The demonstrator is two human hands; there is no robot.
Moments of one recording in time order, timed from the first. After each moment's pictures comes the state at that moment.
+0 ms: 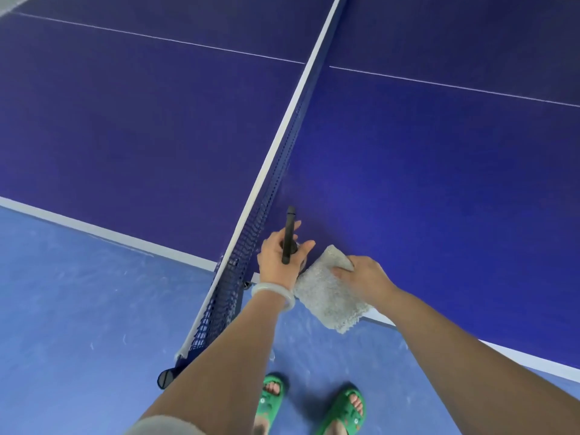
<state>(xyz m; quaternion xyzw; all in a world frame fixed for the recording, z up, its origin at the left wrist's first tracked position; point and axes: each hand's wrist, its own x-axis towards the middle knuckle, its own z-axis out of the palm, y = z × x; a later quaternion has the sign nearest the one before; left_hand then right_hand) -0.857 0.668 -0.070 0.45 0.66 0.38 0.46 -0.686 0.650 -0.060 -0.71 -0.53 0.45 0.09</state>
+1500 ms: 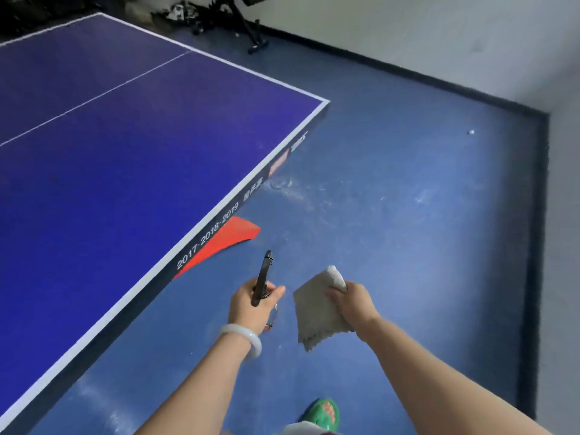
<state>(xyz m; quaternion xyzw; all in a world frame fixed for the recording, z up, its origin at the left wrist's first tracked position) -0.584 0.296 -0.027 0.74 0.34 -0.04 0.58 -0.517 0.102 -0.053 -0.85 0.11 0.27 0.43</state>
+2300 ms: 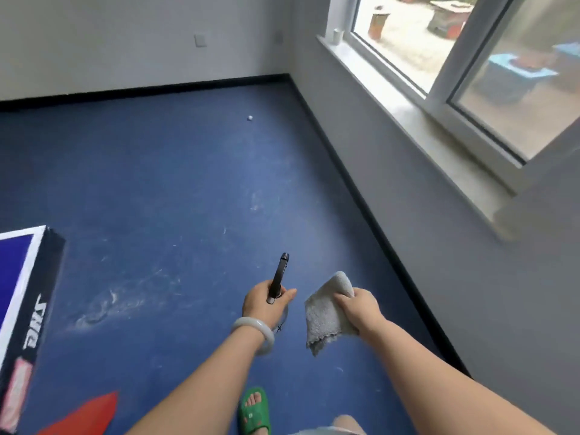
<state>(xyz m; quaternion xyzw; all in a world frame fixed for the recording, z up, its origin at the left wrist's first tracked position) -0.232 -0.029 -0.038 0.85 -0.06 -0.30 0.44 -0.343 -0.197 -0.062 -0.70 0.51 0.06 0.49</state>
